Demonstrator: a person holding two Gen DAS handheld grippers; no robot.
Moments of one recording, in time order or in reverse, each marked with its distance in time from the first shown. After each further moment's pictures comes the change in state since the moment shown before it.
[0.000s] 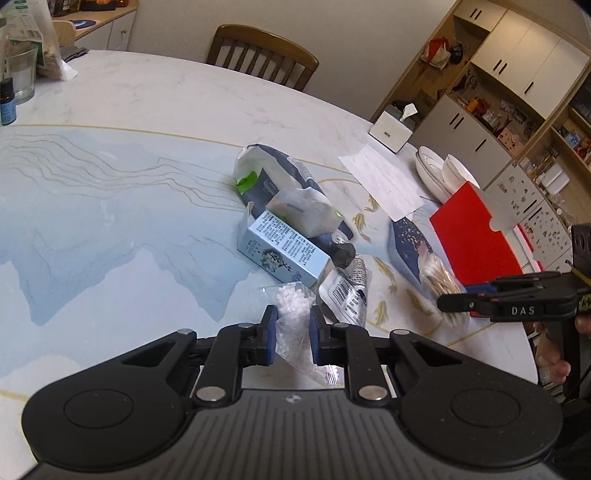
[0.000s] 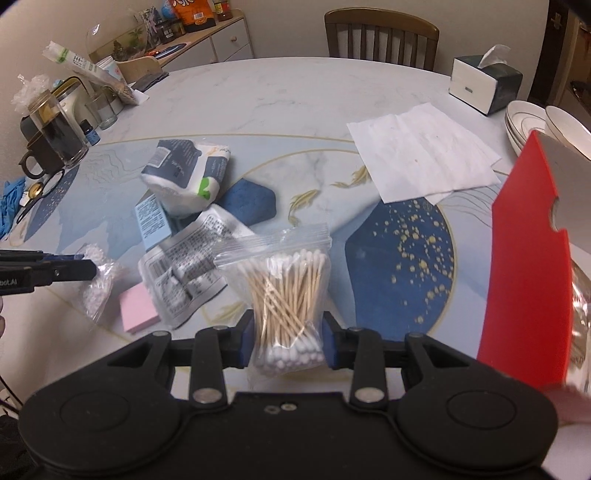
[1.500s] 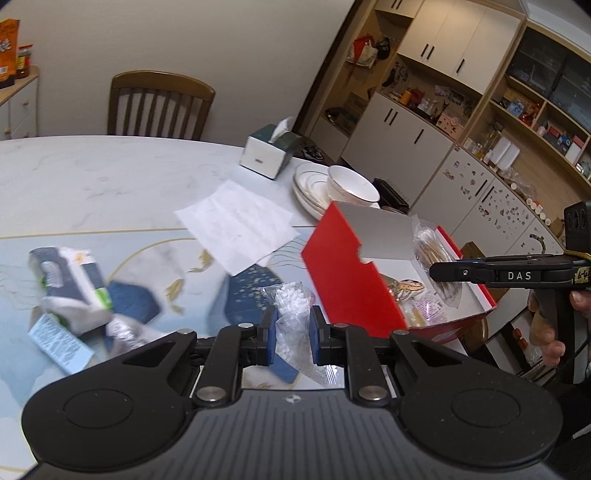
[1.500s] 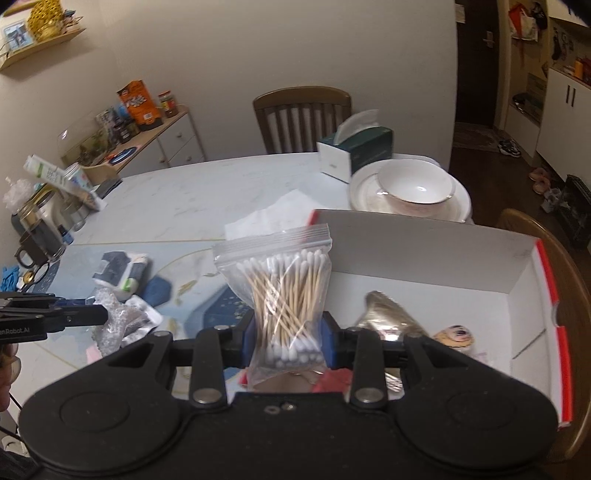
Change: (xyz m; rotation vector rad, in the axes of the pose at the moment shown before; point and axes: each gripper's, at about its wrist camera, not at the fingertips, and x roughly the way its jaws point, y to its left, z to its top) left arm 0.045 -0.206 0.037 0.194 -0.070 -0.100; right arm -0.133 -0.163 -0.007 0.126 -0.248 -0.052
